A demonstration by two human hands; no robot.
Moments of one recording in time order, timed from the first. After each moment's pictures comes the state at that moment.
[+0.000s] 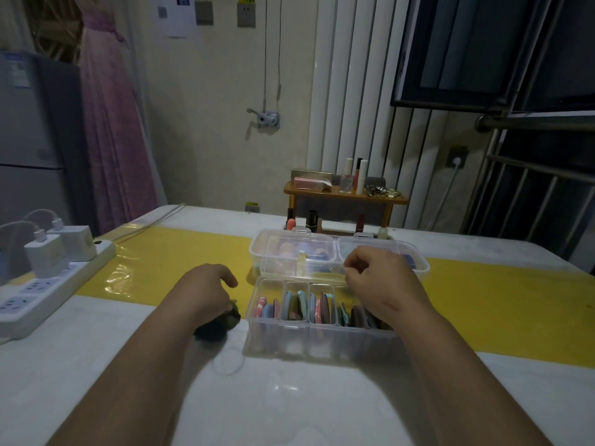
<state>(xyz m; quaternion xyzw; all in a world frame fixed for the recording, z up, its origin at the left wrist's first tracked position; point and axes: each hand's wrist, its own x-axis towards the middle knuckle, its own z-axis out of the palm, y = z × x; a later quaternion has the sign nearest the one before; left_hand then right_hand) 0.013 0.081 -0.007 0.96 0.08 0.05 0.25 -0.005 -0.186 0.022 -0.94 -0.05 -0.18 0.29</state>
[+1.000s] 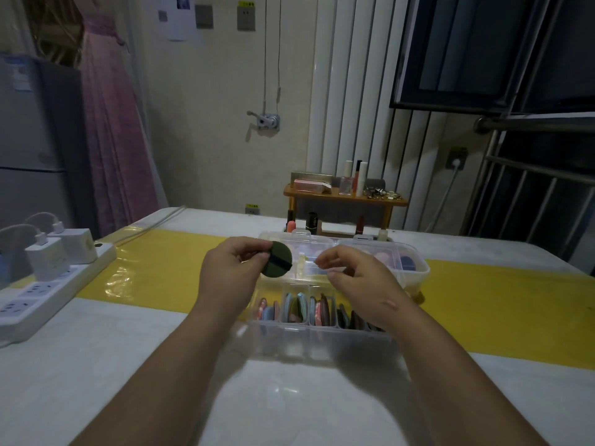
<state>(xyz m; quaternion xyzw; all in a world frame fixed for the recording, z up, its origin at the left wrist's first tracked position) 0.002 0.032 0.006 0.75 -0.04 0.28 0.60 -0.005 -0.172 0.022 -0.88 -0.16 -0.07 0.45</state>
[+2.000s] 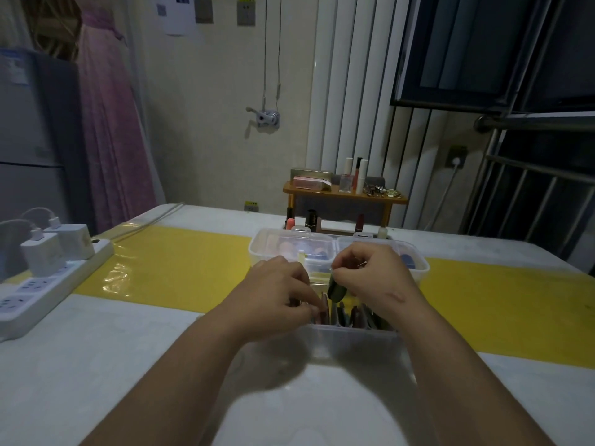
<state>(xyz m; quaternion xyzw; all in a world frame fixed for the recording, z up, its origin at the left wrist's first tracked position) -0.010 0.011 0.008 0.93 -0.30 0.12 0.20 -0.013 -0.176 0.033 -0.88 -0.10 -0.13 0.44</state>
